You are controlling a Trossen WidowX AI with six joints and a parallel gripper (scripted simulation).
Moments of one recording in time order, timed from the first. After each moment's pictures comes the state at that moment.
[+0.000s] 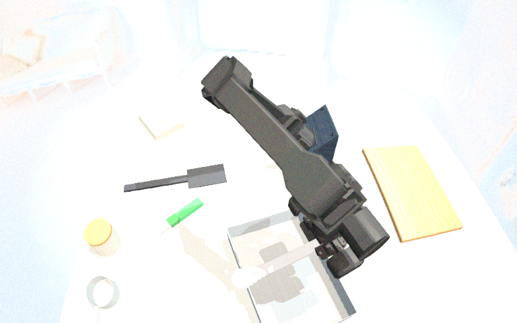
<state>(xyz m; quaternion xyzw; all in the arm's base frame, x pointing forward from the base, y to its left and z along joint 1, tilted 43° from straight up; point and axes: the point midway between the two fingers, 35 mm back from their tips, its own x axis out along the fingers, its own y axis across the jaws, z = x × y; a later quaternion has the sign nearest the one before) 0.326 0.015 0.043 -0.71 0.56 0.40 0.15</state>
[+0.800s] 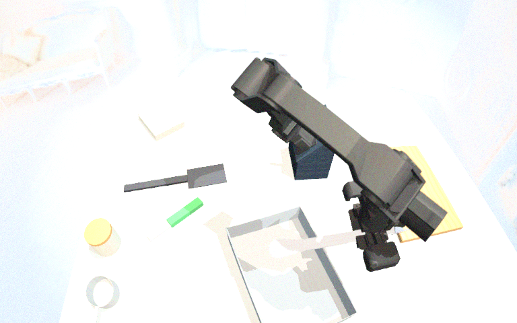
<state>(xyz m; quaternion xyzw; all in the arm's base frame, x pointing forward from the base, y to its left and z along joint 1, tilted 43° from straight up) 0.329 0.095 0.006 -0.67 0.61 0.31 0.28</state>
